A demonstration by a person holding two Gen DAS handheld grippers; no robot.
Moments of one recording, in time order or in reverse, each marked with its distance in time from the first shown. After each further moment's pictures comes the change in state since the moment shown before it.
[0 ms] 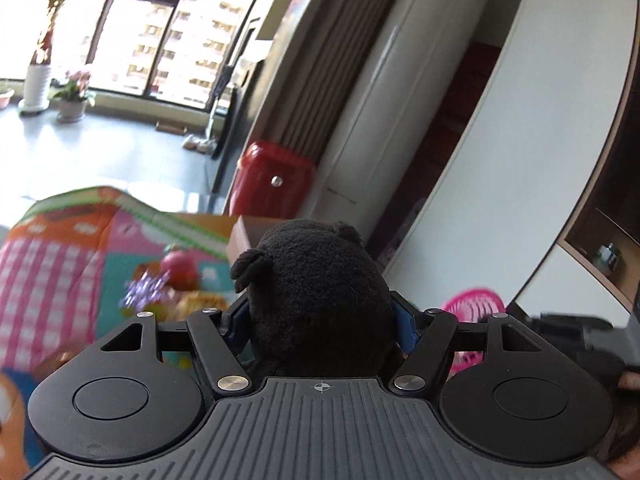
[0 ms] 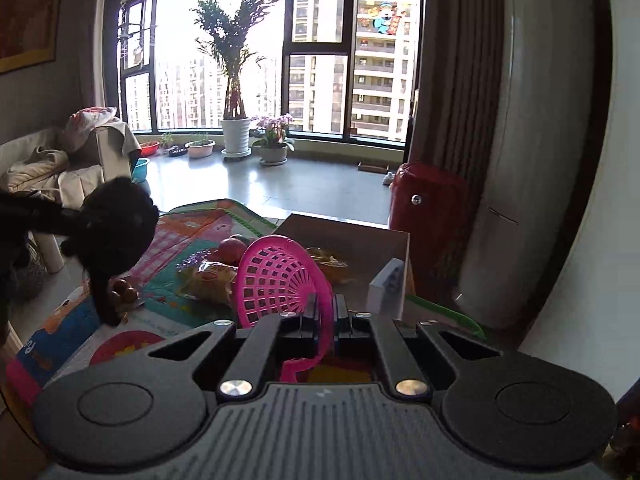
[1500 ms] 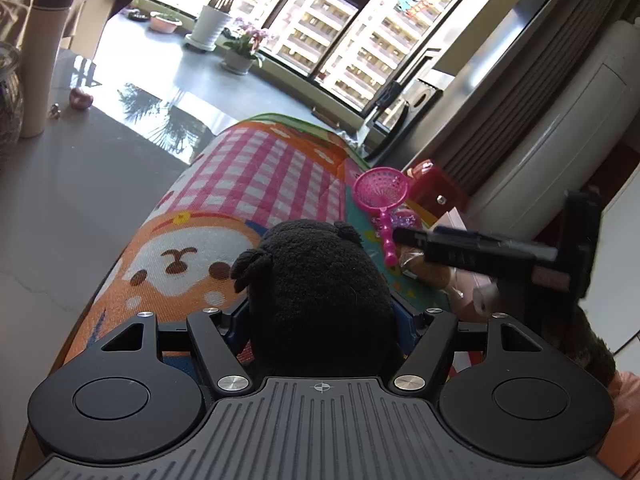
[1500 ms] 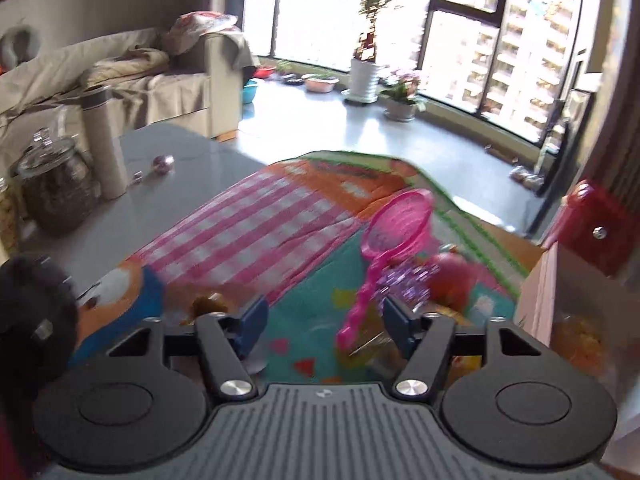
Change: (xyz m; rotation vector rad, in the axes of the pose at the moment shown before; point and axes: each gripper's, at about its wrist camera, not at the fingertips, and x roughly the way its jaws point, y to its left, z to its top) left arm -0.120 0.157 -0.131 -0.427 -0.062 0.314; right arm 0.226 0.214 0.029 -0.288 0.140 0.220
